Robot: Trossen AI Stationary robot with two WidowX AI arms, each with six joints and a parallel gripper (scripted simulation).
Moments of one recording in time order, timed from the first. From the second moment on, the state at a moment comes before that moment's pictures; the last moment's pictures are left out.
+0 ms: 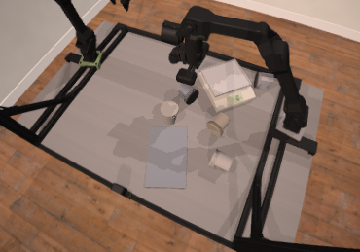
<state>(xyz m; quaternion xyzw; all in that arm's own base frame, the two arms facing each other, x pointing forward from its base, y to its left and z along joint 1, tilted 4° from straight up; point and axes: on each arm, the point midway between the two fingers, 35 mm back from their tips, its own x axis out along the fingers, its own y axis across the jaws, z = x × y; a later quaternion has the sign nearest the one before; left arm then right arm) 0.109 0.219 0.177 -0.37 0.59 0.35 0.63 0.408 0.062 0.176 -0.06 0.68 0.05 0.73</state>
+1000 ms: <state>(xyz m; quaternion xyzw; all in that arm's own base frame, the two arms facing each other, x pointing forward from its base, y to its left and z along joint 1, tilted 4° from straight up) 0.109 0.219 0.177 -0.37 0.59 0.35 0.63 0.352 -0.007 0.185 0.00 0.69 -0.02 0.72</state>
